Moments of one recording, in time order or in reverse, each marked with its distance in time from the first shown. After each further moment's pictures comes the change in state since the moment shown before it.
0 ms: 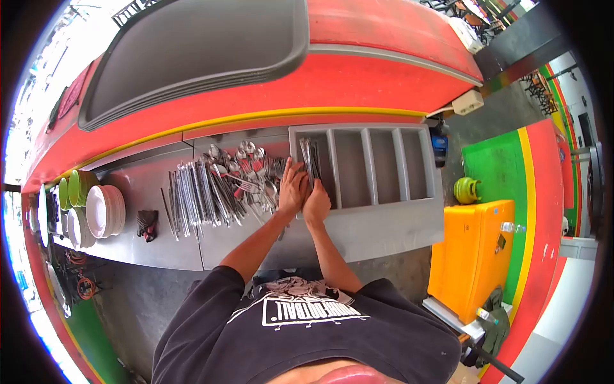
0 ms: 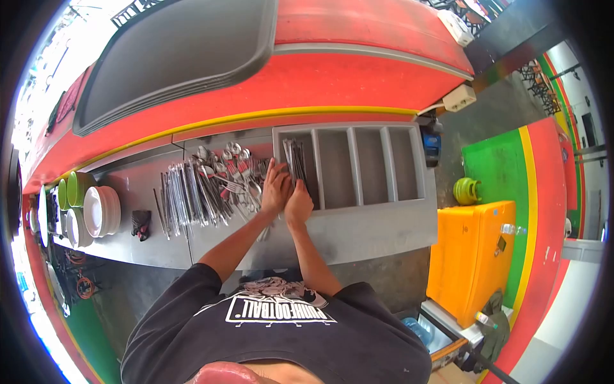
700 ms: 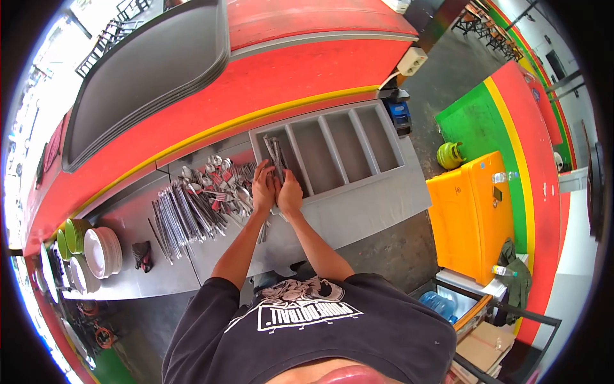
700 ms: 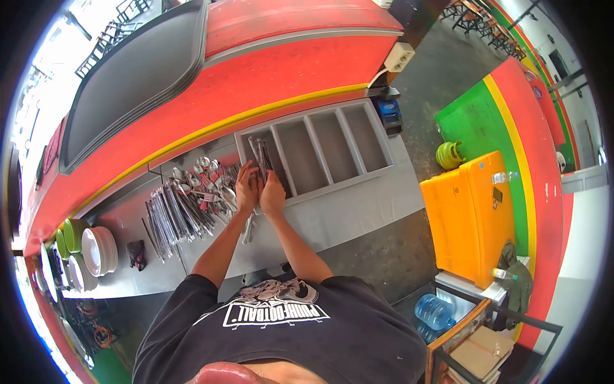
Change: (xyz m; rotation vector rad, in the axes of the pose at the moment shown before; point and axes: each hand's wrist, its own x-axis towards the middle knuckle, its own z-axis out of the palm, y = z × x) left_hand 0.000 0.012 0.002 -0.125 -0.006 -0.044; right_hand 0.007 0.008 -0.006 0.273 0.116 -0.049
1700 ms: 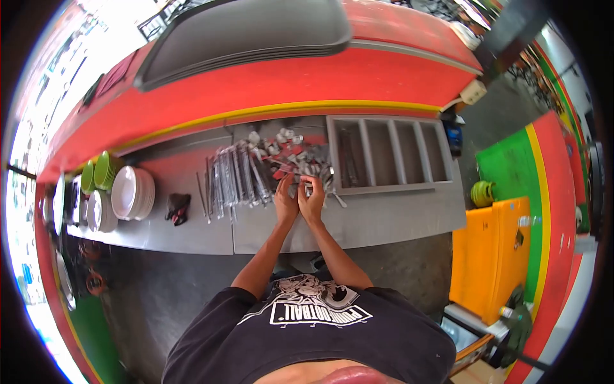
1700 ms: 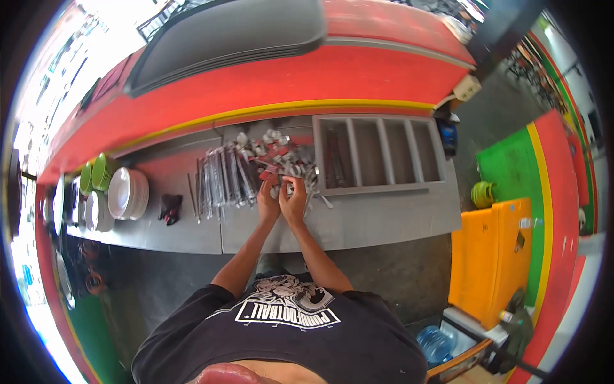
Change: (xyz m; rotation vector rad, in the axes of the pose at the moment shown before) left_hand -0.102 -0.020 -0.124 0.061 0.269 -0.151; right_hand -0.120 -0.067 0.056 0.533 0.026 -0.371
